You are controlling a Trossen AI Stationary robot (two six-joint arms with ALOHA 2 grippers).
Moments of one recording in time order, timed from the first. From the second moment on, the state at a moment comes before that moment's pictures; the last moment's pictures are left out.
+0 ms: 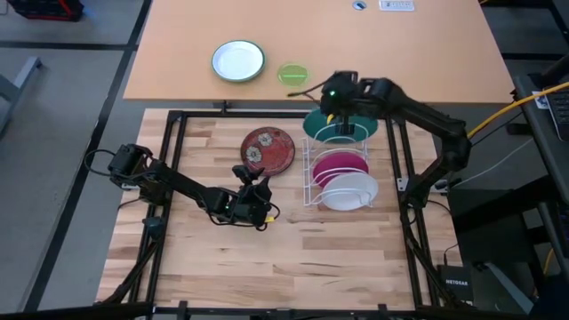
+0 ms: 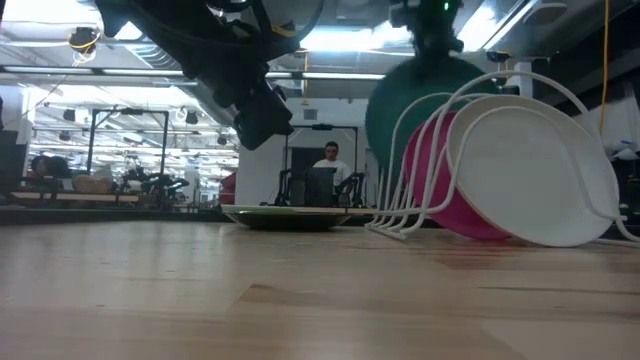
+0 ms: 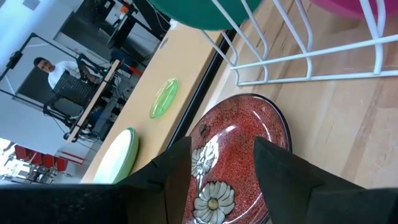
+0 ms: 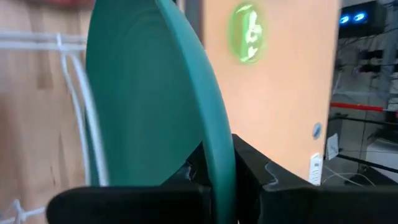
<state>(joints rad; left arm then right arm) -0.29 1.71 0.96 -0.12 -1.22 0.00 -0.43 1.61 1.79 -1.23 0.47 -0.62</state>
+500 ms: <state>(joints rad) -0.28 1.71 0.96 -0.12 -1.22 0.00 -0.43 1.61 1.52 -1.09 0.53 -0.66</state>
